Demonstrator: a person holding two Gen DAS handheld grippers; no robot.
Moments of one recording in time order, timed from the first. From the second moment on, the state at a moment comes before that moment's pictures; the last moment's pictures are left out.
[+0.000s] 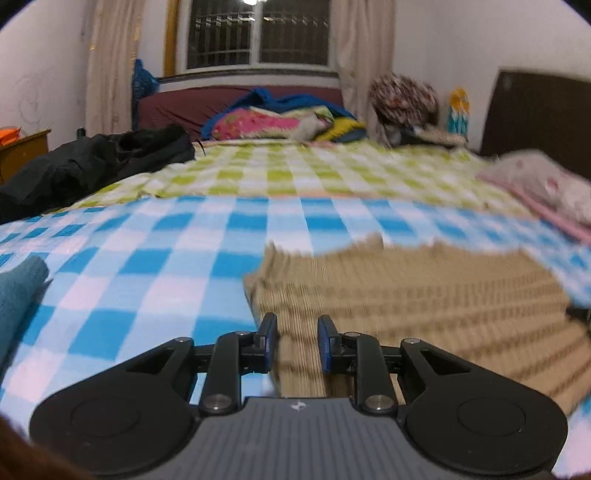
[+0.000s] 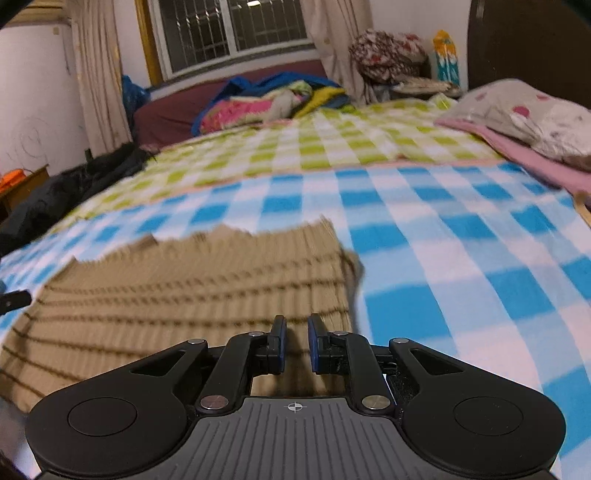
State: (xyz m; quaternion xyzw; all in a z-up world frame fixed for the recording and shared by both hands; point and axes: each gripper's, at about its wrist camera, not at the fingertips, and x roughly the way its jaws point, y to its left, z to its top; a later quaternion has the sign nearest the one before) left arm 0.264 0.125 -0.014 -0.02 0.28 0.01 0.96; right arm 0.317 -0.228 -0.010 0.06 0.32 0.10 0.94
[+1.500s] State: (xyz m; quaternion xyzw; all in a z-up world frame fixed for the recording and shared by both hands) left arm 0.190 0.159 -0.029 -0.14 0.31 -0.01 0.94; right arm 0.289 -0.084 0.040 -0.03 0.35 0.17 0.92
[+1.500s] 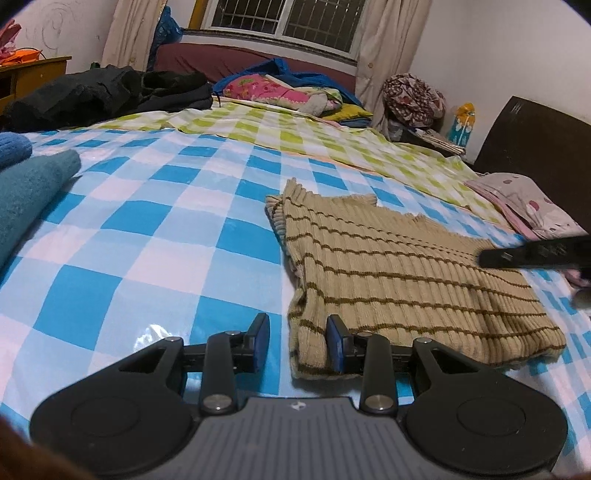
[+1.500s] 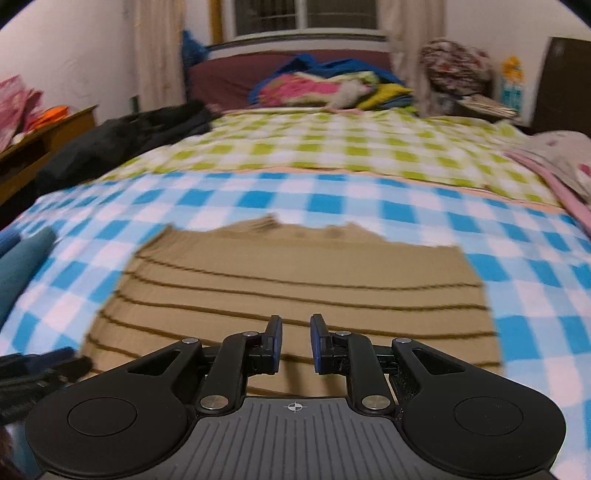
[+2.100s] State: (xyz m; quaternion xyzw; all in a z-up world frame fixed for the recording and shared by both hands) left arm 0.191 0.162 -0.035 -0.16 0.31 -0.04 0.94; right arm 0.359 0.076 0.027 -0.06 0.41 0.25 0.88
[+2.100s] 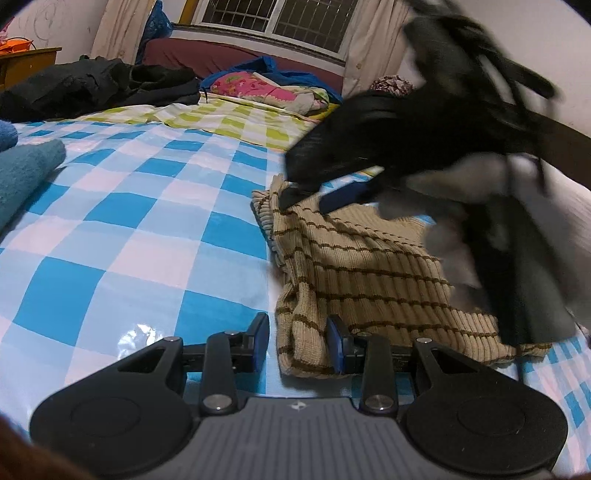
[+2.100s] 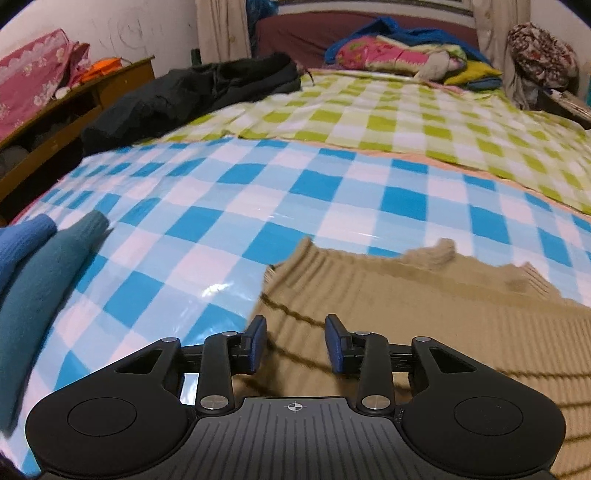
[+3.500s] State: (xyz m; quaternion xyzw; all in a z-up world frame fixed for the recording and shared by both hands) left arm 0.190 0.141 -0.034 -0.12 0.25 -0.02 0.96; right arm 0.383 0.069 0.060 -0.05 0.40 0.26 0.88
